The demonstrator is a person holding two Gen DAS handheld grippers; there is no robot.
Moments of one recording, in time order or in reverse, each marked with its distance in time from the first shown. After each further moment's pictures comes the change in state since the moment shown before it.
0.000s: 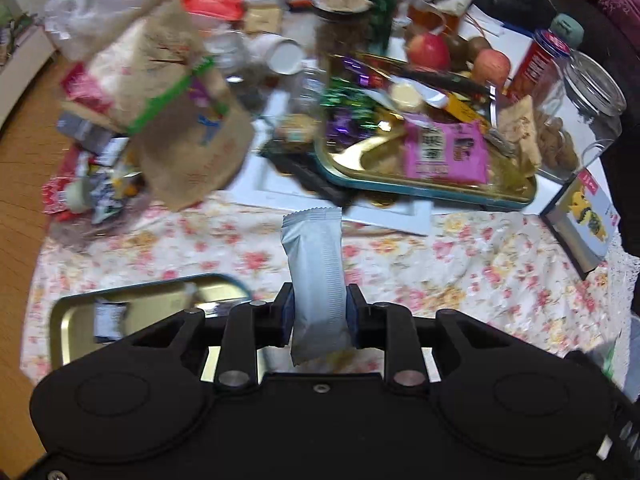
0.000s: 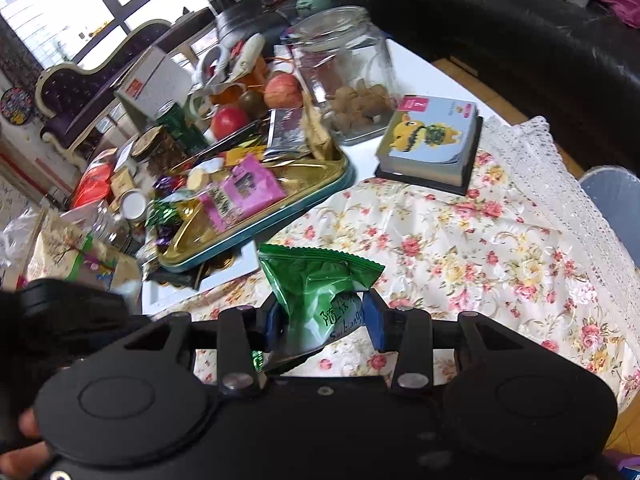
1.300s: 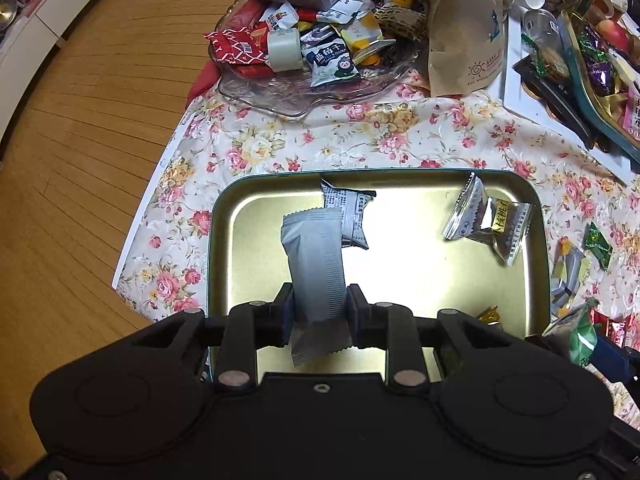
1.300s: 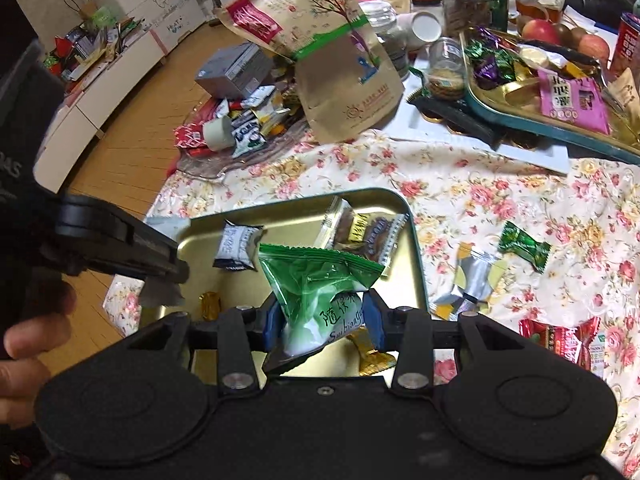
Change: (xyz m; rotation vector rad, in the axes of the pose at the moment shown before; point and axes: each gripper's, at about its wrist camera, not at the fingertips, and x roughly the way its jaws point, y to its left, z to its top) left arm 0.036 0.224 -0.062 -0.172 0.202 0.114; right arm 0.028 0.224 -0.154 -0.583 0.254 0.282
